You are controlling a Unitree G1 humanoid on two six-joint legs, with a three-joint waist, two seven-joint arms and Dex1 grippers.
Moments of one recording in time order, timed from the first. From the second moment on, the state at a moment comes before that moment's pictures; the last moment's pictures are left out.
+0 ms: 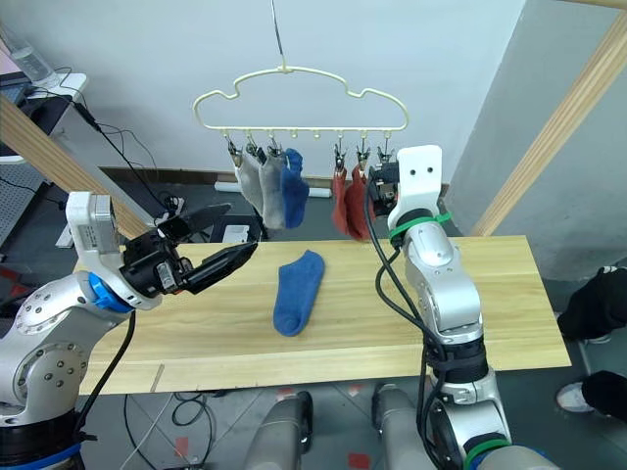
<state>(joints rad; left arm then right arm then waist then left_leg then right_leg) -0.20 0.66 0.32 -0.44 -0.82 0.49 -0.81 -0.64 -0.03 0.04 -0.22 0.05 0.61 -0.05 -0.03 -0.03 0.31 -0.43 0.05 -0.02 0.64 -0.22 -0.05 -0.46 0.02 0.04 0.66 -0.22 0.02</state>
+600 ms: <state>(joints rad) -0.22 0.65 0.32 -0.44 -0.82 0.49 -0.79 -0.69 0.01 0.03 -0.14 0.00 0.56 -0.09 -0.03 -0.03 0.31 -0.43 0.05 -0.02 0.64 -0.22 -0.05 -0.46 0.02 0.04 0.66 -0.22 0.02</state>
